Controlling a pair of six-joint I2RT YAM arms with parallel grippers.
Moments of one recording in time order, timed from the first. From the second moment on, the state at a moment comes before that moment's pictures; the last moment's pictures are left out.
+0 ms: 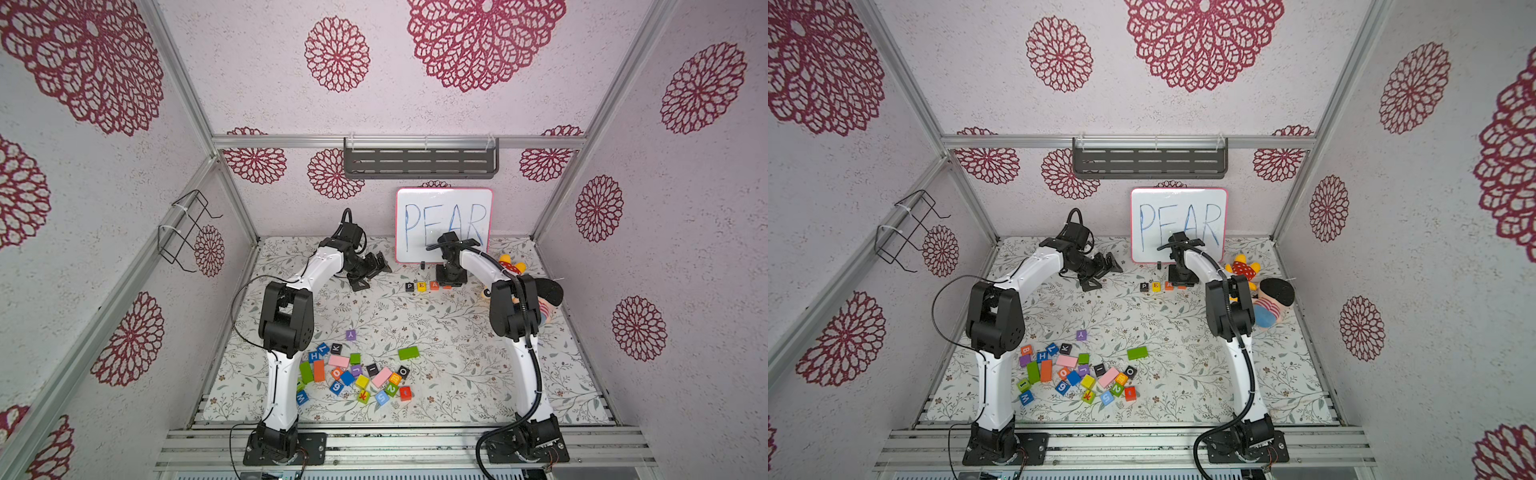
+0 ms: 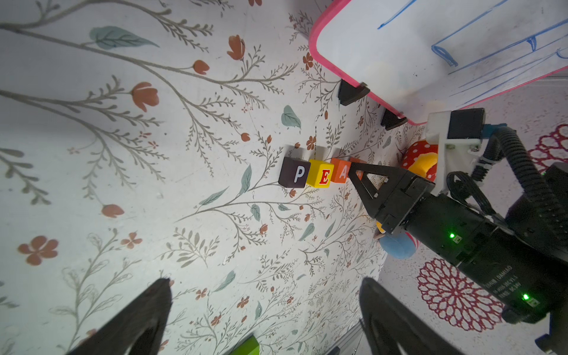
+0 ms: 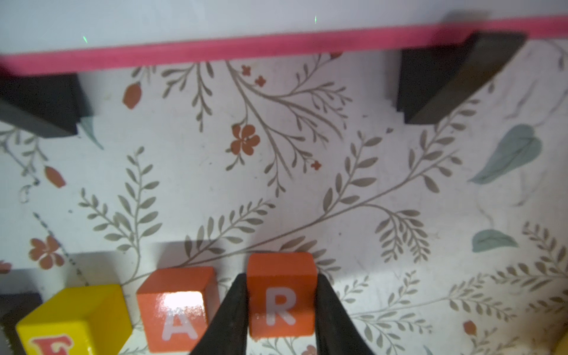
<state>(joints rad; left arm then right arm) -0.32 2.18 1.87 -0.80 0.48 -0.71 0.32 2.42 2.09 -0.98 0.10 0.34</state>
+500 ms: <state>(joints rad) -0.32 2.18 1.85 -0.79 0.48 -0.71 0.32 2.42 2.09 -0.98 0.10 0.34</state>
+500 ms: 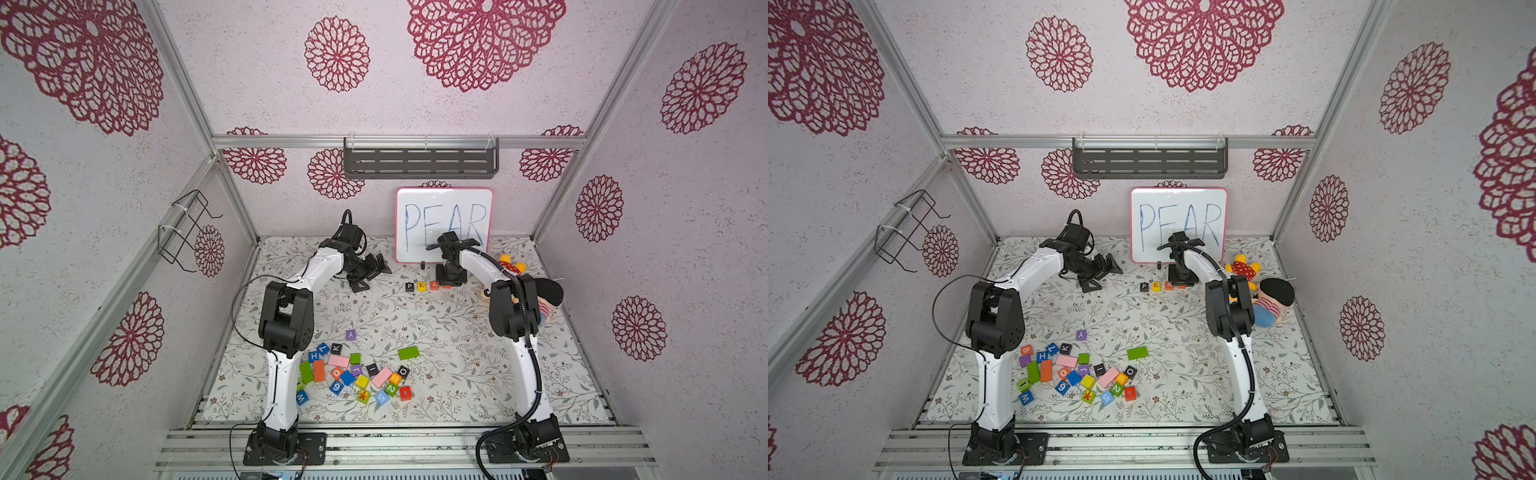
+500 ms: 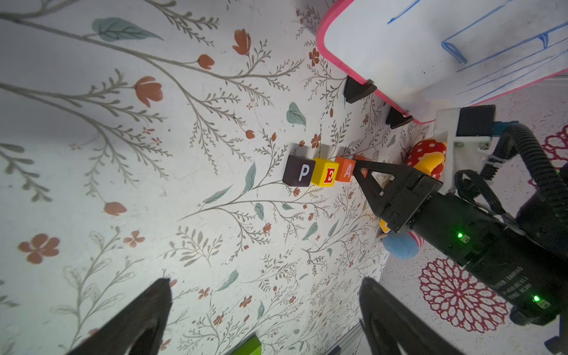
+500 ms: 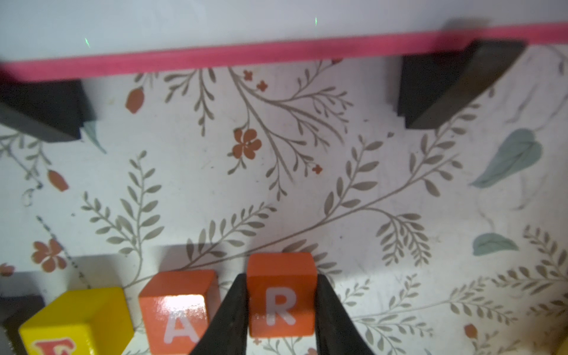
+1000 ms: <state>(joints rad) -0.32 2.18 1.84 -0.78 0.48 -0.71 0.32 2.42 2.09 -0.98 0.10 0.34</state>
